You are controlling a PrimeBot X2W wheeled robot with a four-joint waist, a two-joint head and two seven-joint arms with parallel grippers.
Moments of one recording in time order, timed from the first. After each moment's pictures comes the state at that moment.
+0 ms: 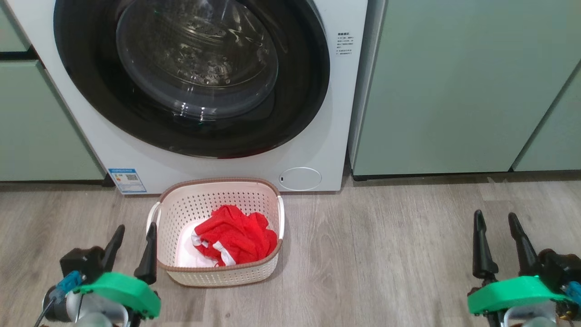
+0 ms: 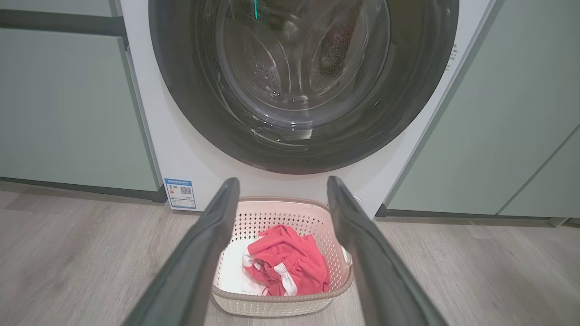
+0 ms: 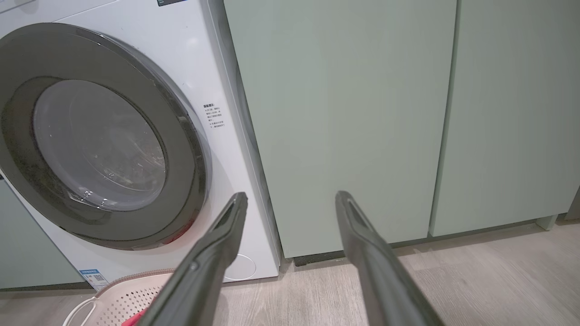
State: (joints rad) left arm -0.11 0.20 -0.04 0.51 -0.39 -0.13 -0.25; right arm -0.02 -0.05 -0.05 0.27 0.24 0.13 -0.26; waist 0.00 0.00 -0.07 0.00
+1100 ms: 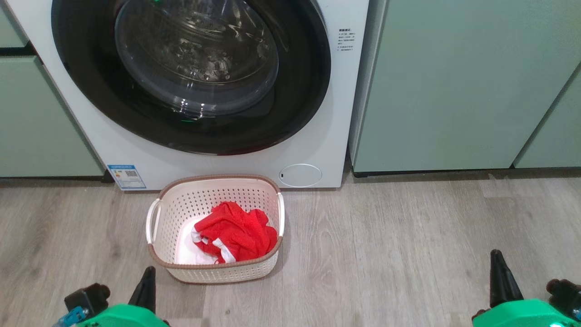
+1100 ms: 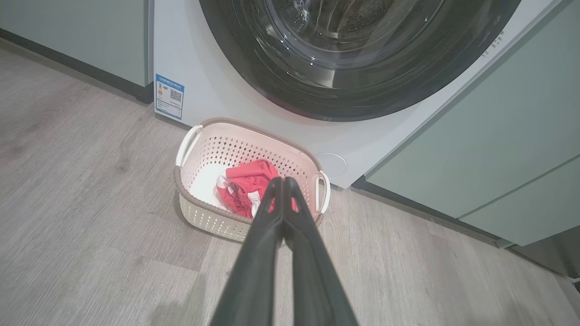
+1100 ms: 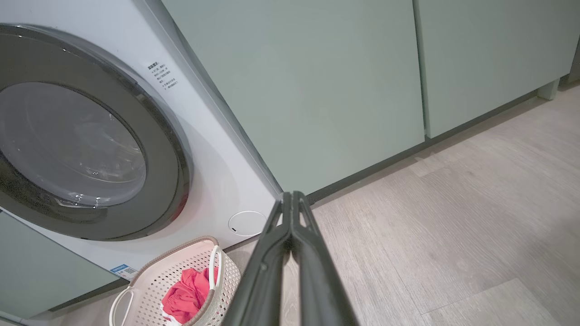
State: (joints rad) left arm 0.00 0.14 -0.04 0.55 -0.63 -0.13 -0.18; right arm 0.04 -0.04 -0.05 0.37 0.51 0.13 -0.18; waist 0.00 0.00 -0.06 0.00
